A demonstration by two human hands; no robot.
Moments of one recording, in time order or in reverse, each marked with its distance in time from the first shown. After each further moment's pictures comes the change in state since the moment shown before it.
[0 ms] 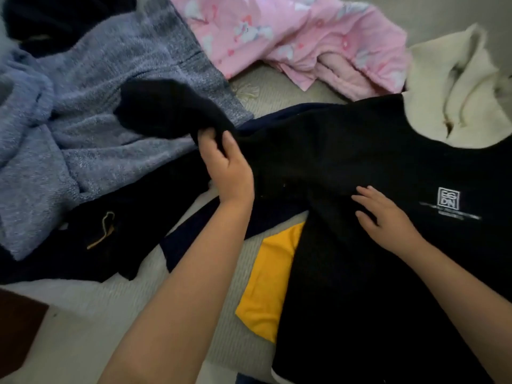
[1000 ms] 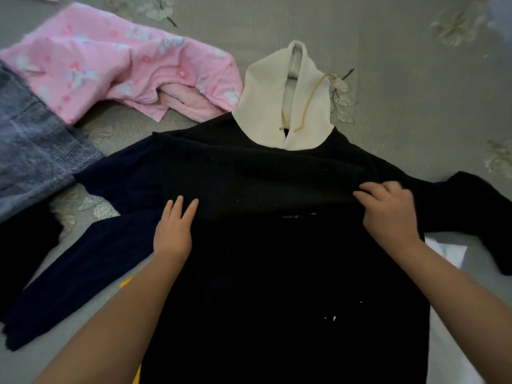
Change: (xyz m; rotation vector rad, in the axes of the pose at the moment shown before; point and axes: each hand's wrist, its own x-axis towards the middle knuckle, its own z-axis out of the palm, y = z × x) left_hand -0.134 -0.073 0.117 1.340 -0.876 0.386; right_hand -0.063 0.249 -0.094 -0.428 0.574 -0.002
